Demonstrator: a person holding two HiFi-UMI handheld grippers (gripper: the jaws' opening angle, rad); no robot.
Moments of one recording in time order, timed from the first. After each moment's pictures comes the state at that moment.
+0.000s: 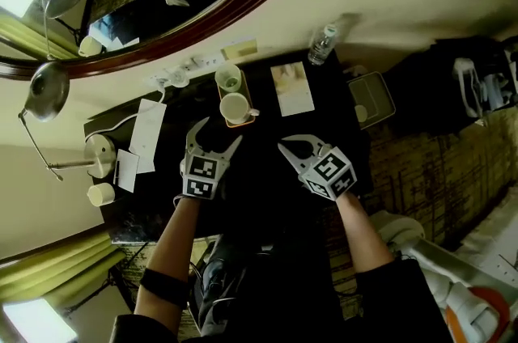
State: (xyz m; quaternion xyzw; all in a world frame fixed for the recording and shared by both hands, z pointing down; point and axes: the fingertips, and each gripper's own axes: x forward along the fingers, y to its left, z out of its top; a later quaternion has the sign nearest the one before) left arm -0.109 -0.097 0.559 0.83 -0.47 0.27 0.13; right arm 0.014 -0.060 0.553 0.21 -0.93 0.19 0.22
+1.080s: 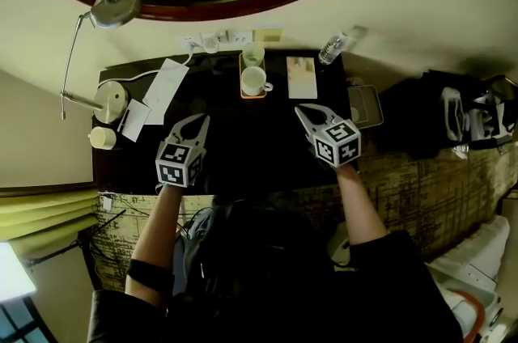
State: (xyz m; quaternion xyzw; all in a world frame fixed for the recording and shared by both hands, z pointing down) left arm -0.198 0.025 0.488 0.79 -0.56 0.16 0.19; right arm 0.025 -0.058 0.487 0.27 -0.92 0.16 0.23
